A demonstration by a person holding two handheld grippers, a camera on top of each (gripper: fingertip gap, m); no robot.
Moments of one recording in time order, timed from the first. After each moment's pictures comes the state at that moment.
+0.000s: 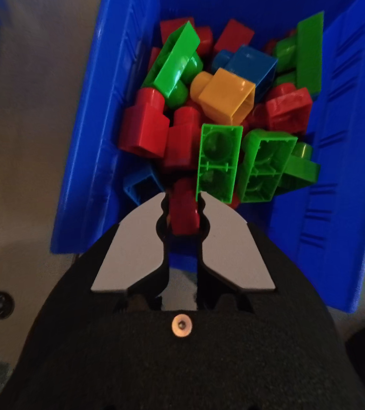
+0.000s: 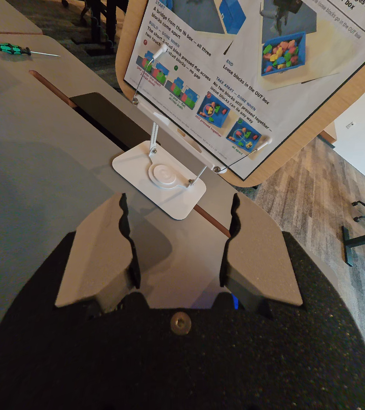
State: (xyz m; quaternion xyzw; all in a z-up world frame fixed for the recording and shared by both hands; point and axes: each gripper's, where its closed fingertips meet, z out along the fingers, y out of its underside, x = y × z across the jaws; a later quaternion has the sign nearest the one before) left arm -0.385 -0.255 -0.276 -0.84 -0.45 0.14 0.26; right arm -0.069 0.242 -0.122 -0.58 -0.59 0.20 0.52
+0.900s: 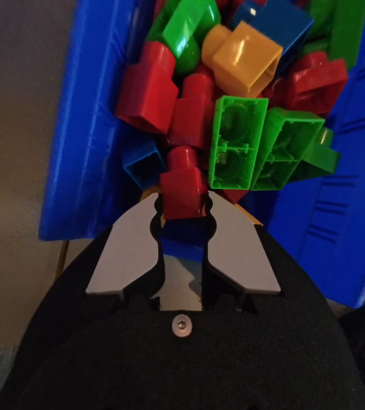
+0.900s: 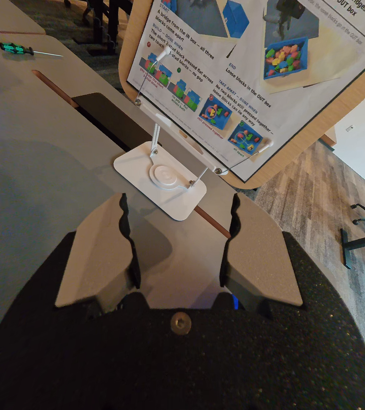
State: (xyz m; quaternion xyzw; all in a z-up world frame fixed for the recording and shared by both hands) left arm -0.376 -0.267 -0.293 -0.85 -0.48 0.09 0.21; right arm -0.071 0.239 -0.121 -0.58 -0.60 0.20 0.52
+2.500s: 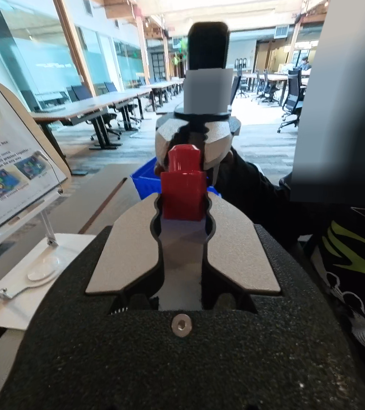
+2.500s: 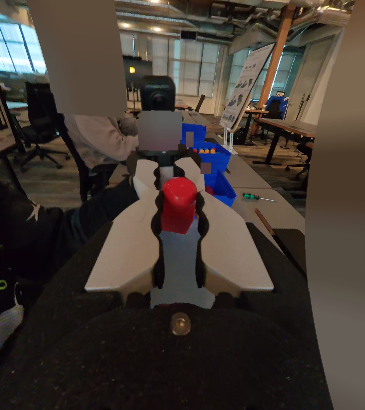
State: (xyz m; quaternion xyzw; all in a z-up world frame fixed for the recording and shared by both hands) left arm -0.076 0.046 -0.084 -0.68 0.26 -0.21 0.65; right arm -0.076 0.047 -0.062 -0.28 -0.65 0.62 0.33
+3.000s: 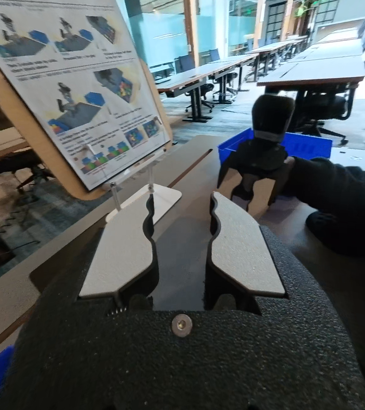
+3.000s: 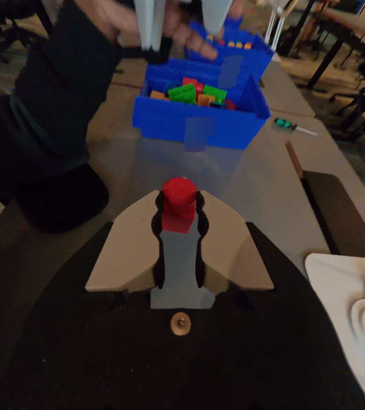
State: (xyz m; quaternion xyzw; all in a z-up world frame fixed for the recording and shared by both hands) left arm -0.177 0.005 -0.081 -0.75 0.13 -0.02 0.65; right arm -0.122 0.035 -0.190 -0.28 -0.79 0.48 0.26
